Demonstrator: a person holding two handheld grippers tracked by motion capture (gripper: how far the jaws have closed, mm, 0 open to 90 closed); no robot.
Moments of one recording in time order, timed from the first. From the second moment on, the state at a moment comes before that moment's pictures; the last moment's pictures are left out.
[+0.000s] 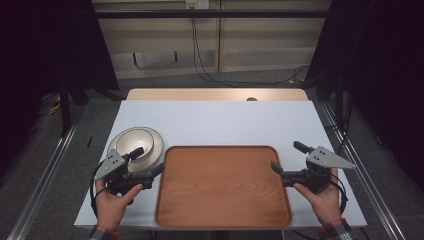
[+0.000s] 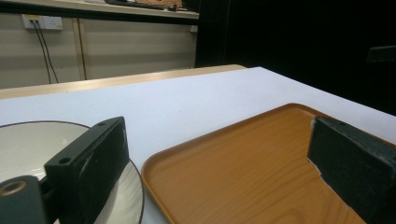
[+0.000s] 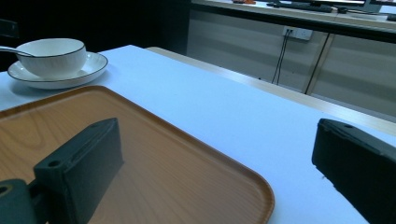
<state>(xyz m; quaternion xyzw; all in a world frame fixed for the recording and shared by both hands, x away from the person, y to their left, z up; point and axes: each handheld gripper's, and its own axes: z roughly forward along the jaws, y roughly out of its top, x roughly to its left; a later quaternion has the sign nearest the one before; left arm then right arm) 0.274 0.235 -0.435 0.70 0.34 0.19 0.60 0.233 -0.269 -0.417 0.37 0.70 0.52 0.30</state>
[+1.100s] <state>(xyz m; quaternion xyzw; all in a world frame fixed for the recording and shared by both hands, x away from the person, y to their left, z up) 0.277 0.271 -0.431 0.68 0.38 0.26 0.57 0.232 -0.266 -0.421 0.37 0.72 0.52 0.29</state>
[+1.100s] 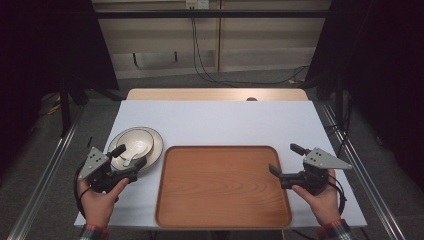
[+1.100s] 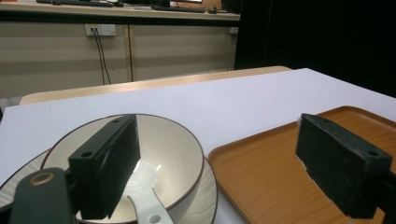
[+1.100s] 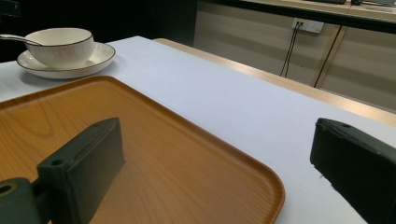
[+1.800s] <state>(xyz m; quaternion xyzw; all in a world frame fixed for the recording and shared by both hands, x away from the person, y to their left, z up) 0.280 0.283 -0.438 0.69 0.40 0.28 0.54 0.233 -0.266 -0.421 0.36 0.72 0.52 0.29</state>
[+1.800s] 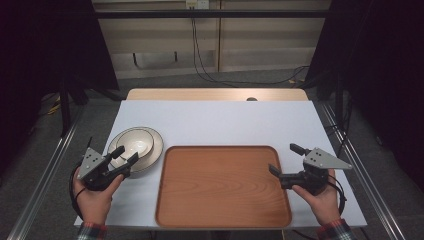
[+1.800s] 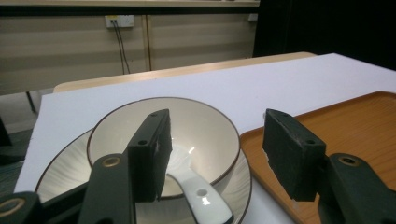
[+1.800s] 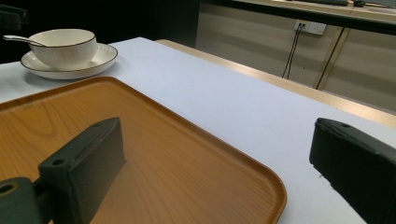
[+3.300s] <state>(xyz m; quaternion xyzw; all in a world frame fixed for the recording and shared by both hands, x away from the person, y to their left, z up) 0.272 0.289 -0.455 0.68 0.47 0.24 0.51 0.236 -0.265 -0.420 0.36 0.71 0.53 0.28</state>
